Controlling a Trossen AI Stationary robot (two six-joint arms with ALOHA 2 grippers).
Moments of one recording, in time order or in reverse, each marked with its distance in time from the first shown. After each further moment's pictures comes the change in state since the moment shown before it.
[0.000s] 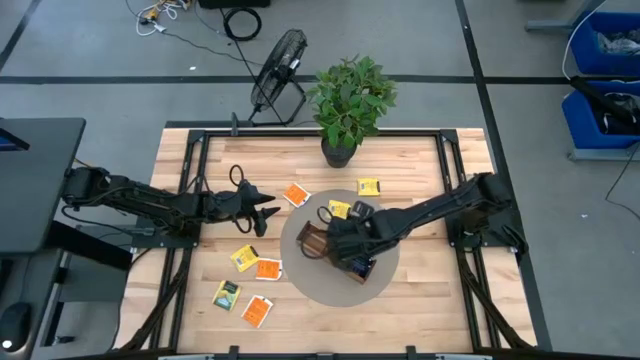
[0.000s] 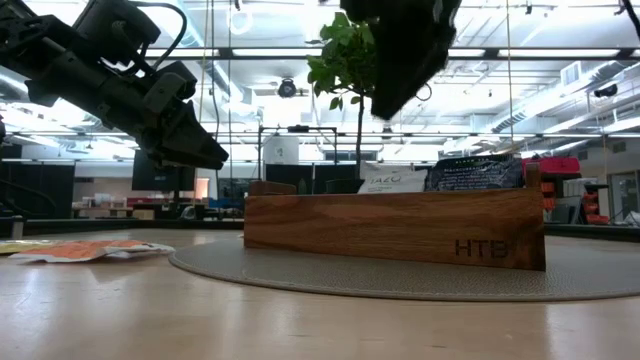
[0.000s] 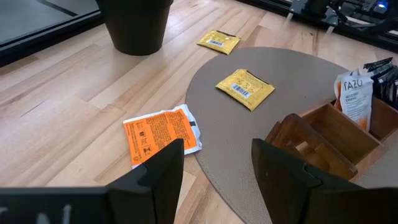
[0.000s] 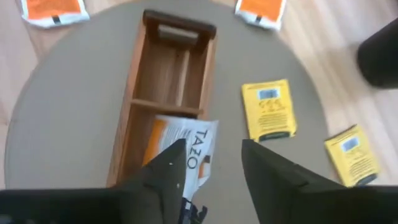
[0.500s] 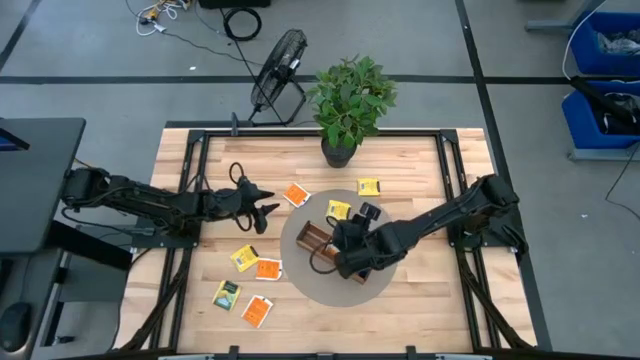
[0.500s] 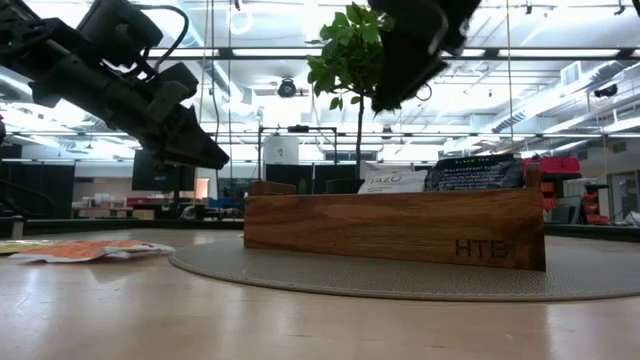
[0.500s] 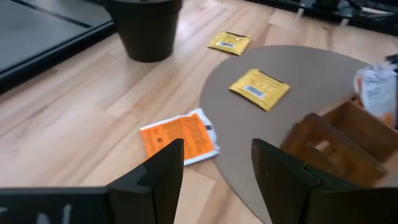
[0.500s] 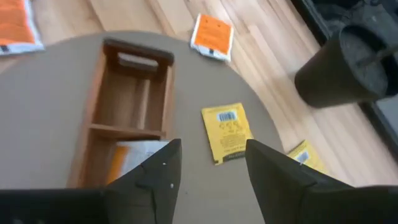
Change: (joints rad) left arm 0.030 0.002 0.000 0.002 -0.014 0.081; right arm 0.080 -0.028 -0.104 0.072 0.291 0.067
